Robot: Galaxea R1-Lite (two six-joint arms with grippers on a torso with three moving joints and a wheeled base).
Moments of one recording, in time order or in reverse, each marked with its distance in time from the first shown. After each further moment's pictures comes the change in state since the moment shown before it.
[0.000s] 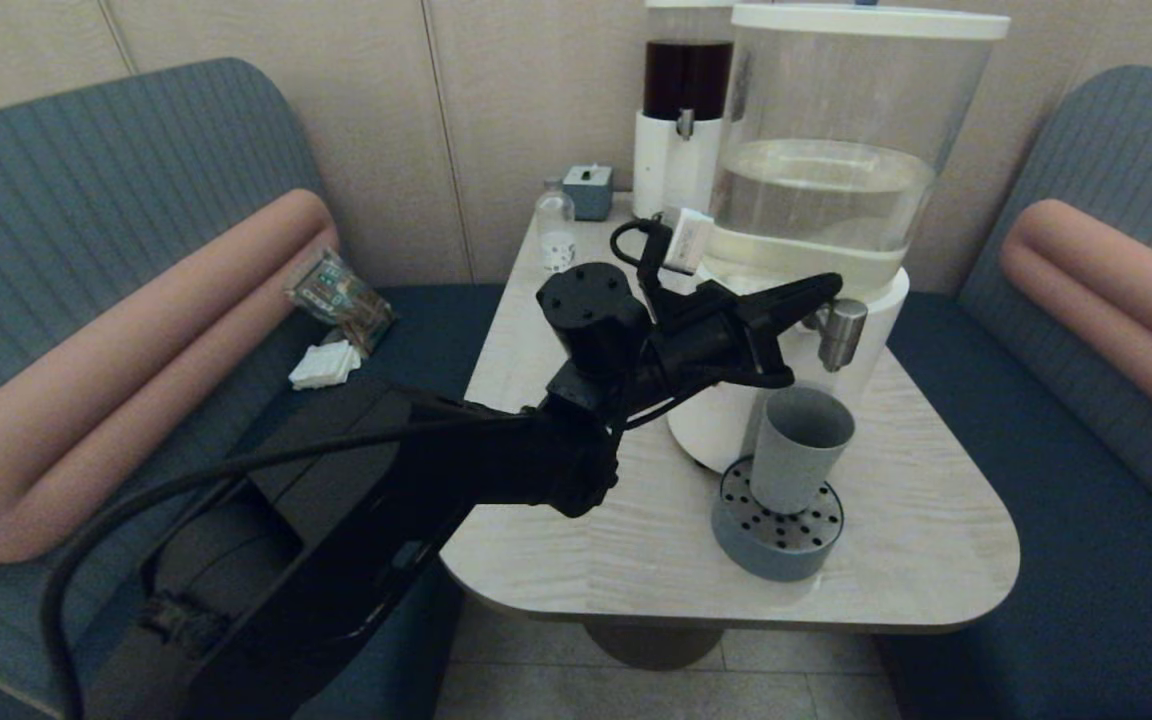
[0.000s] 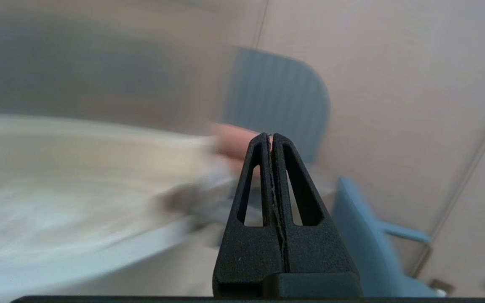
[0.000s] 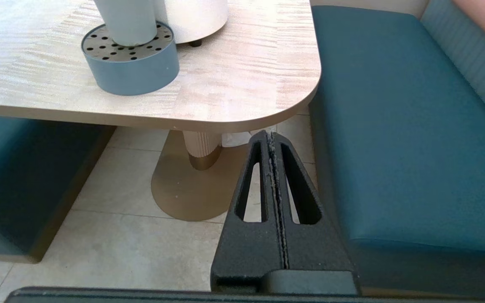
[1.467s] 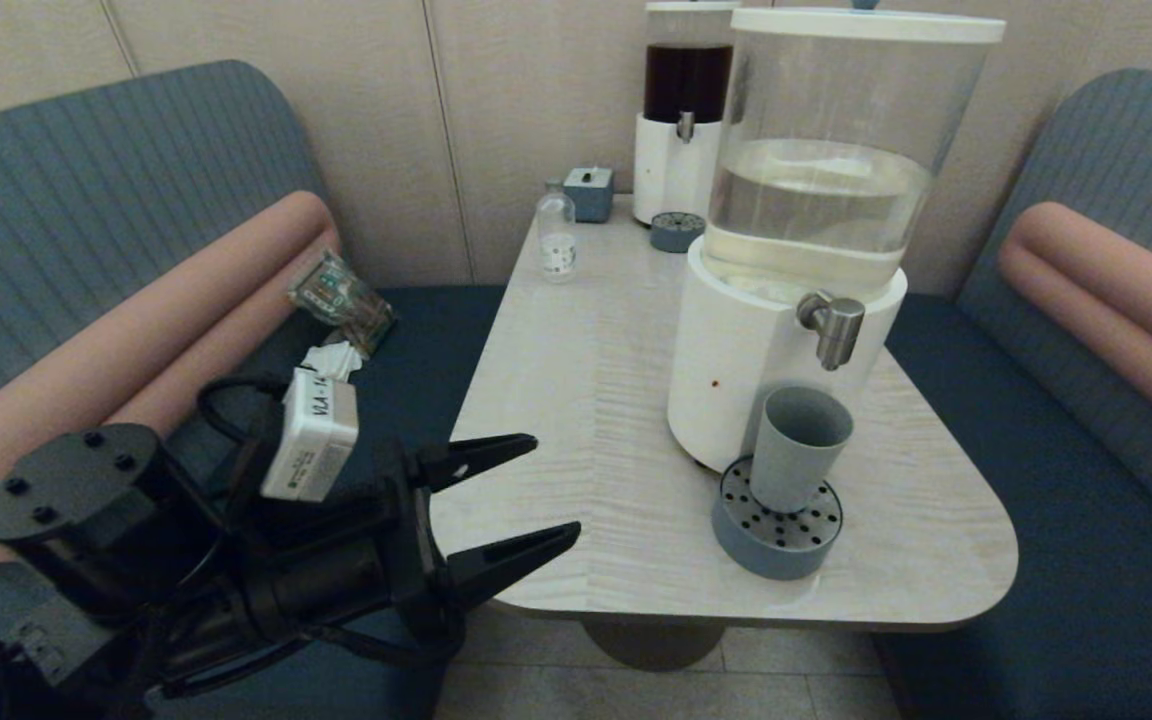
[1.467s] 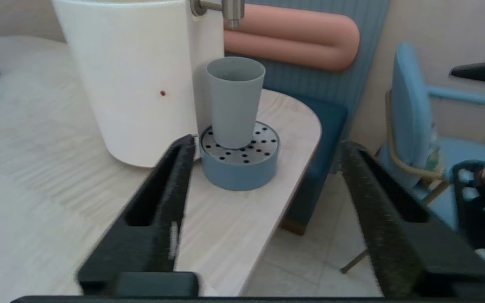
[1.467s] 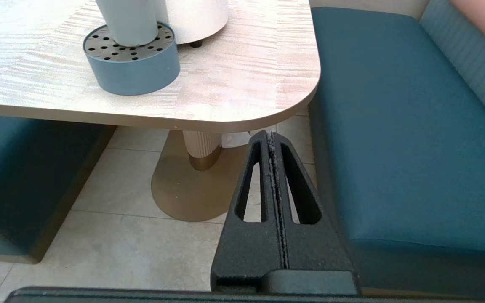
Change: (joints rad) left arm 0.227 -0.752 1.473 -0.335 -0.056 0.425; right arm 0.000 0.000 0.000 0.000 0.000 0.000
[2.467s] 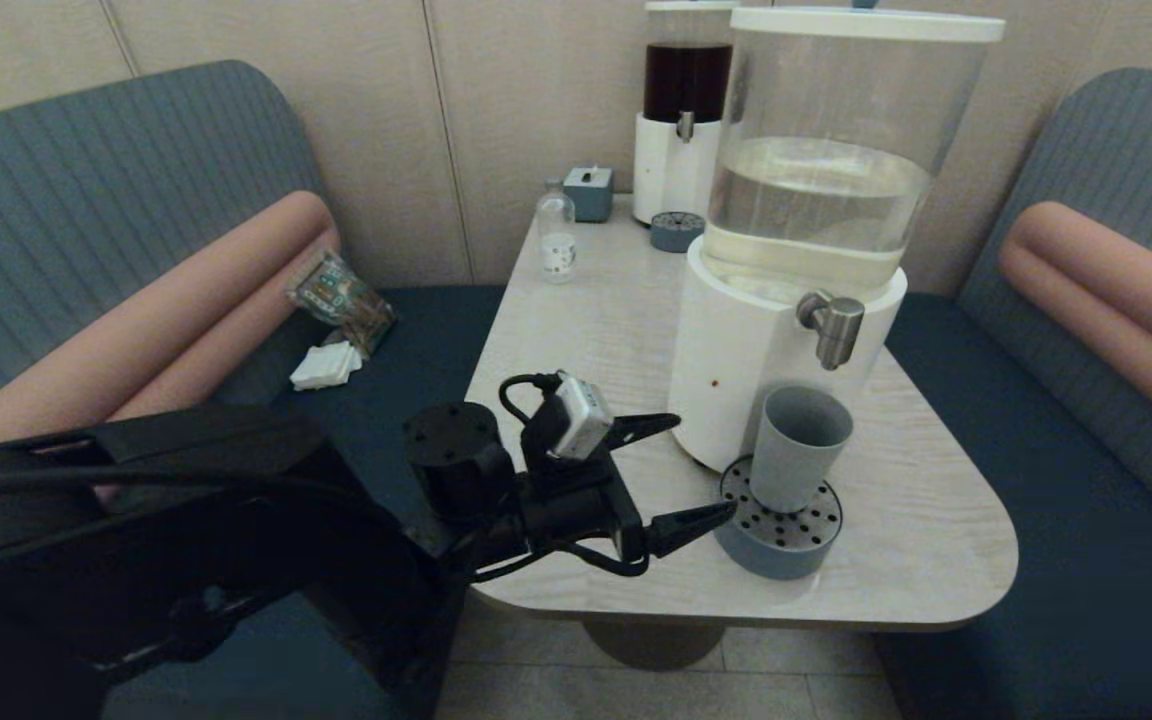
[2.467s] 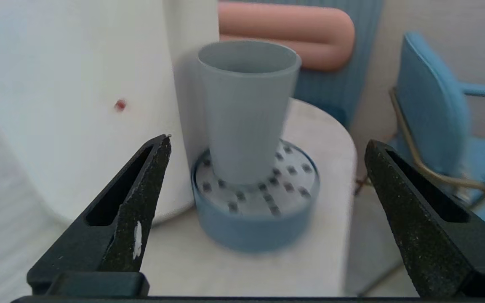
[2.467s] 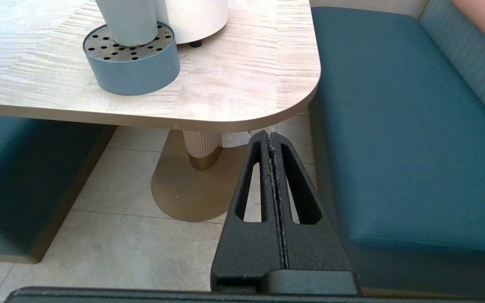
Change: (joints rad) left arm -0.134 0.534 -0.548 -0.010 0.030 0.024; right arm 0.000 0.000 0.000 0.000 0.000 0.000
